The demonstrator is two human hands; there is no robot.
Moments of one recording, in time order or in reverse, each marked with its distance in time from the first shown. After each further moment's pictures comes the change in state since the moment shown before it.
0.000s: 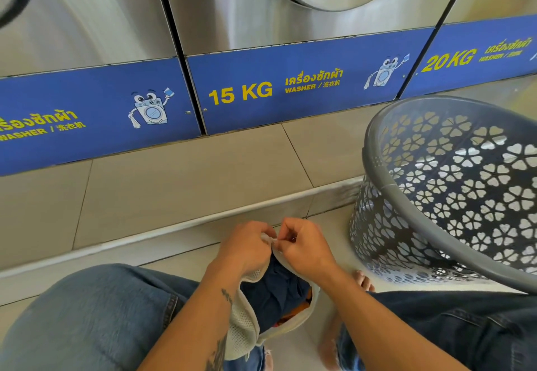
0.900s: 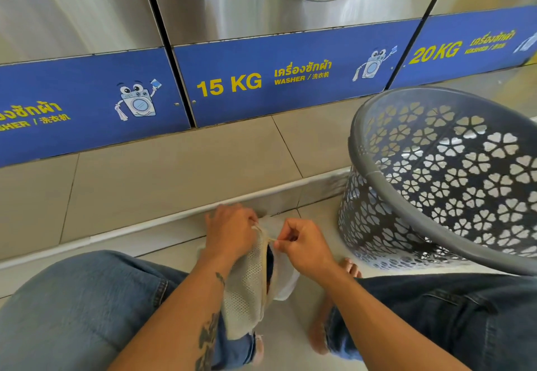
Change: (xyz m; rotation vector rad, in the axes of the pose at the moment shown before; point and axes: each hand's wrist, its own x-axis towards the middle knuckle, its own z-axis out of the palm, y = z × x) left_hand 0.016 -0.017 0.012 0.308 0.283 0.097; right_hand -0.022 0.012 -0.013 0.084 -0.010 0.139
